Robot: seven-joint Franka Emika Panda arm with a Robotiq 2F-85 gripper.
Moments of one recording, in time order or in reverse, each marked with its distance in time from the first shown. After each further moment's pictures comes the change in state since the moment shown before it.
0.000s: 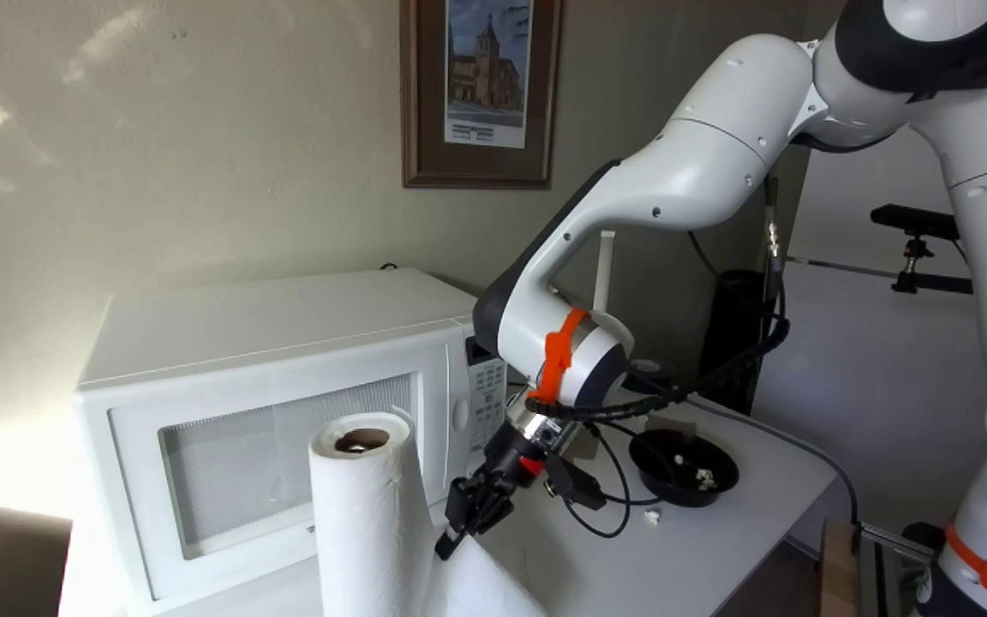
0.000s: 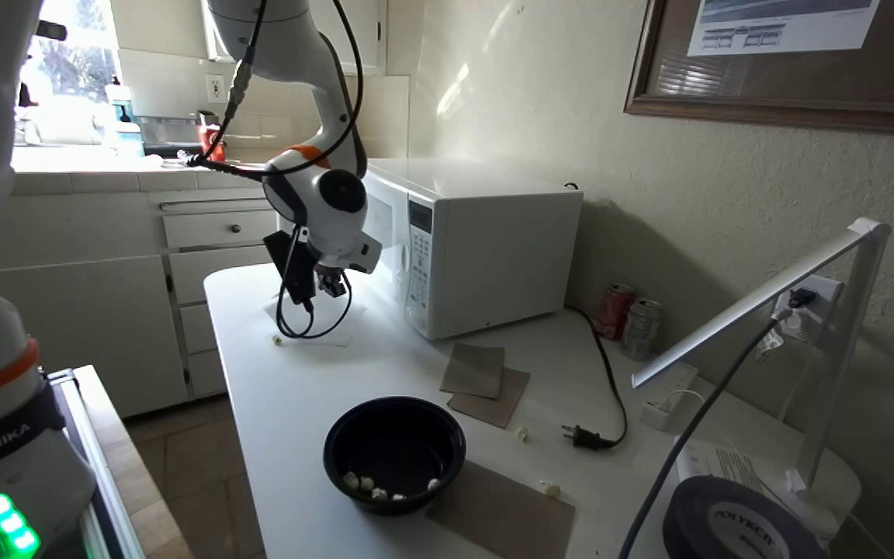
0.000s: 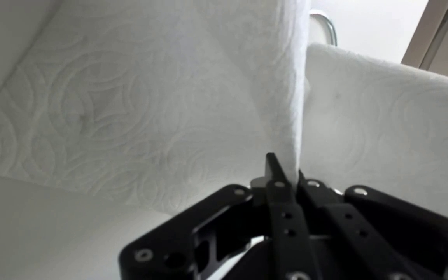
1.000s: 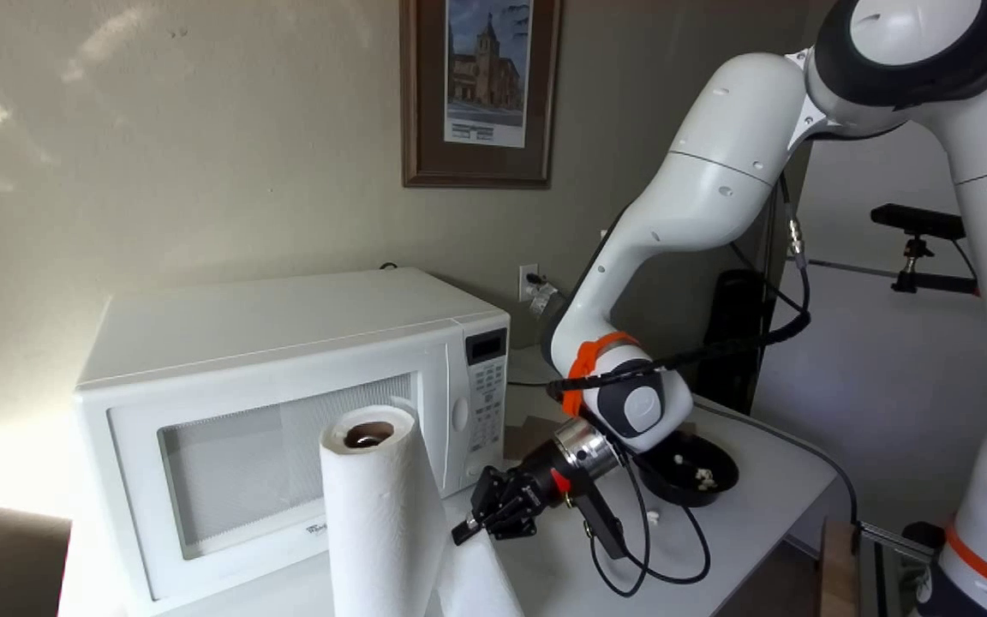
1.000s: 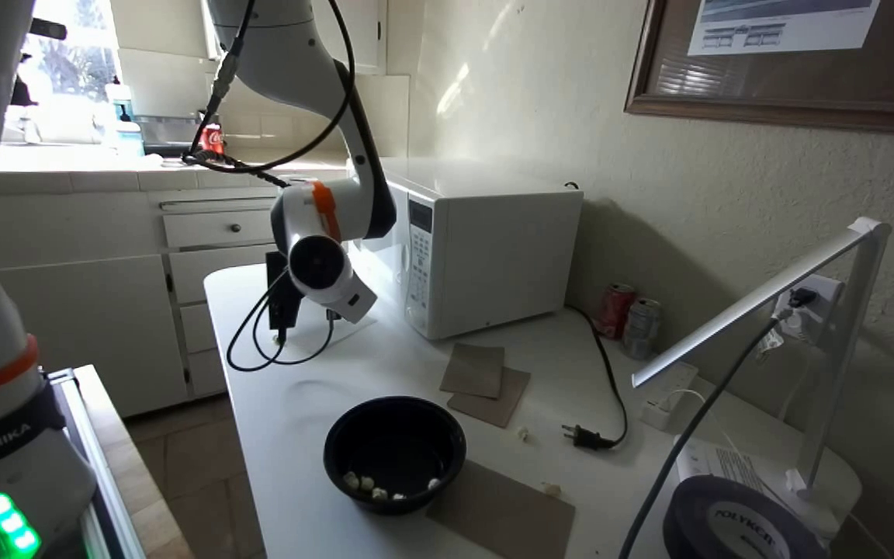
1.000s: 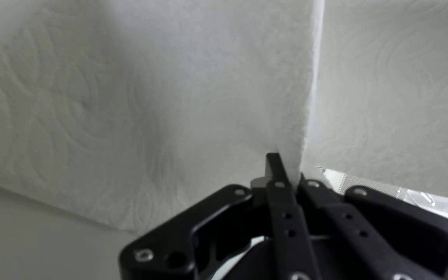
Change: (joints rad) arm 0.232 -0.037 -0.416 -0.103 0.543 -0.435 -0.206
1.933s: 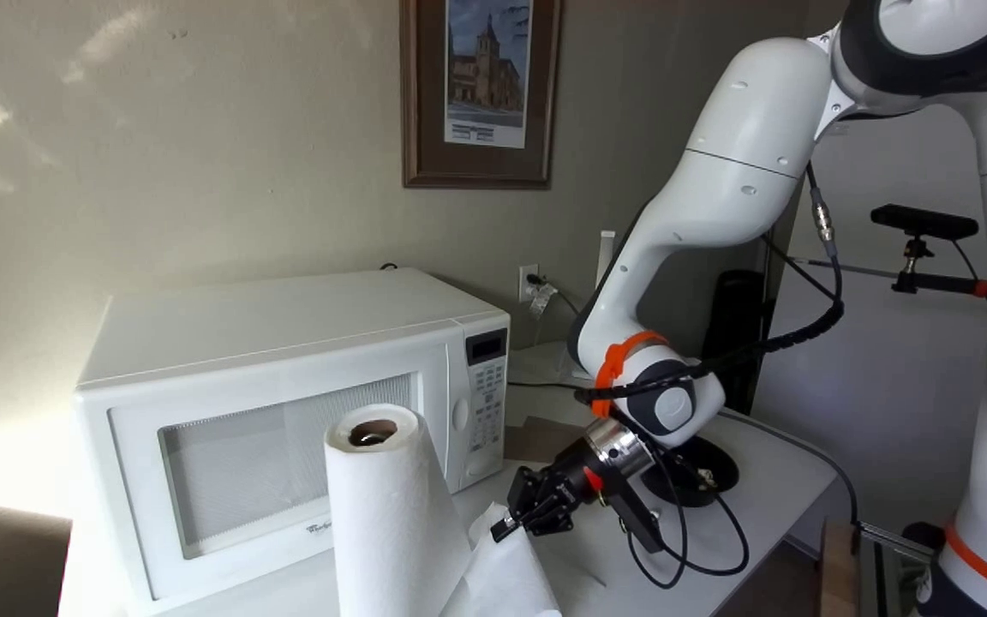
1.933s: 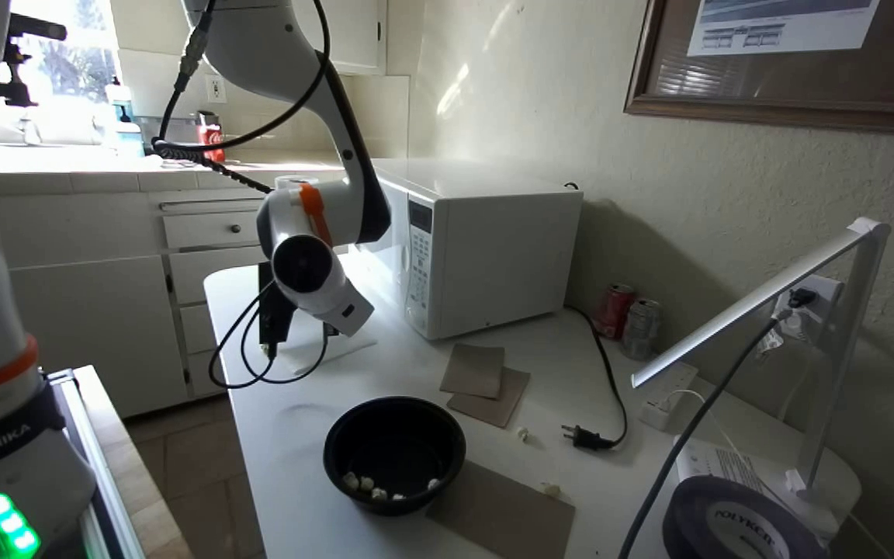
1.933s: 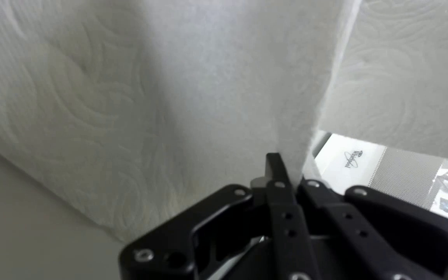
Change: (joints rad) arm 0.225 -0.078 -0.268 -0.103 0.013 -0.013 0.024
